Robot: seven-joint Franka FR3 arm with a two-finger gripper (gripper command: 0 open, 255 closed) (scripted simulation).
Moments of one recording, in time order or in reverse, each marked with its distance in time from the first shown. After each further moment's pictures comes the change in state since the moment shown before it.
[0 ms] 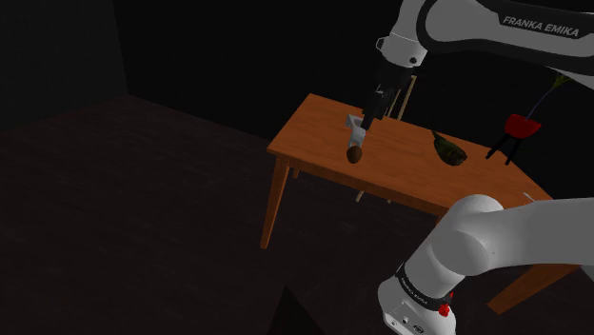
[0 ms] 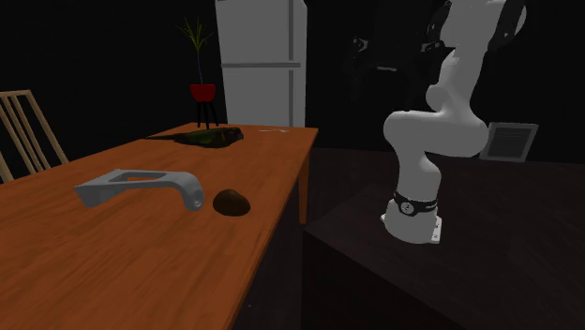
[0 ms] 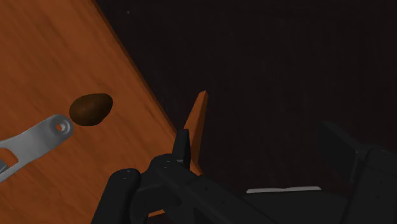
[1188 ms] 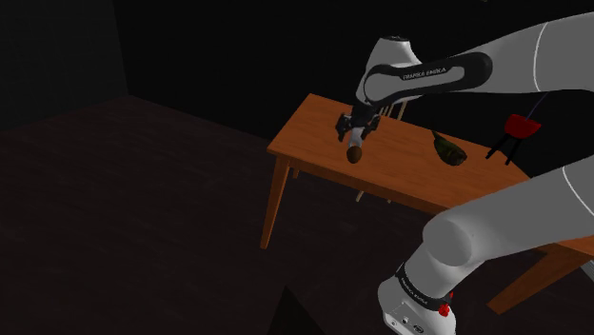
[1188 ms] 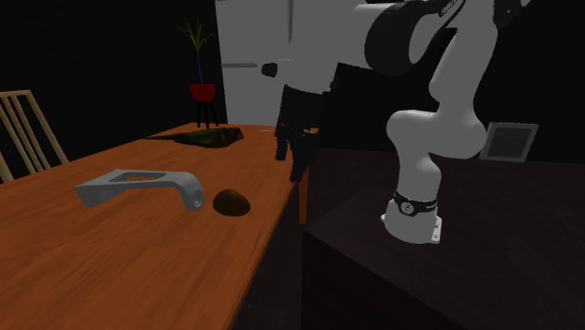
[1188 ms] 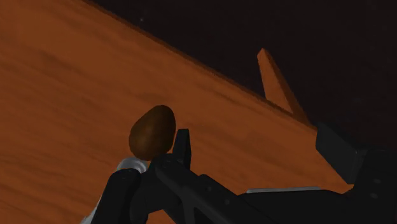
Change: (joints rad) arm -0.251 0.348 -0.032 -0.123 -0.104 0.563 0.405
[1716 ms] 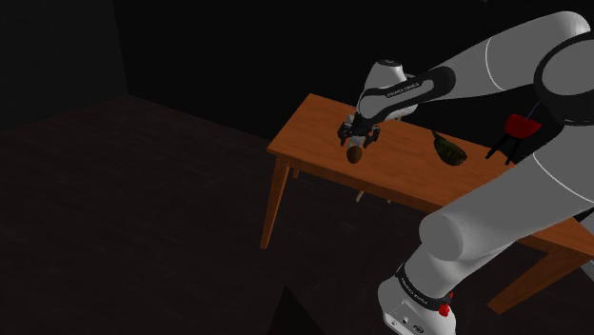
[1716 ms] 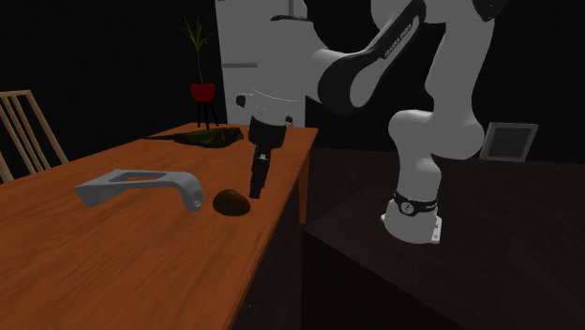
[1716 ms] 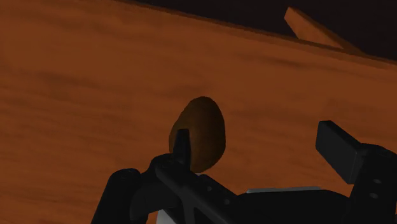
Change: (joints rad) arm -0.126 0.209 -0.029 0.019 -0.080 0.231 0.229
